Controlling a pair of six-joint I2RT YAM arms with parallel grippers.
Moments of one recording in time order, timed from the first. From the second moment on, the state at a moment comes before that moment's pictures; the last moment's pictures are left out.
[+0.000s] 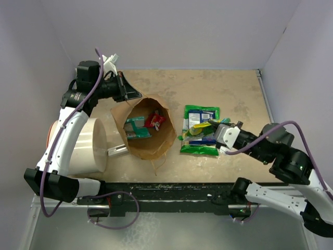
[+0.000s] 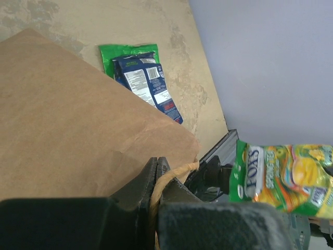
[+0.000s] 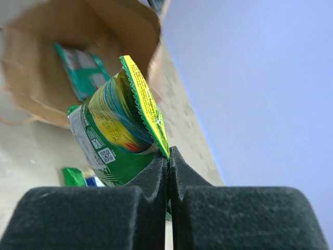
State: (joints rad) left arm -0.19 1.32 1.47 -0.65 0.67 -0.55; right arm 0.94 0.71 1.23 -0.66 -0.05 -0.71
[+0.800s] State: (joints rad) left arm -0.19 1.37 1.53 -0.69 0.70 -0.49; right arm 0.46 1.03 0.85 -0.32 -0.05 -0.90
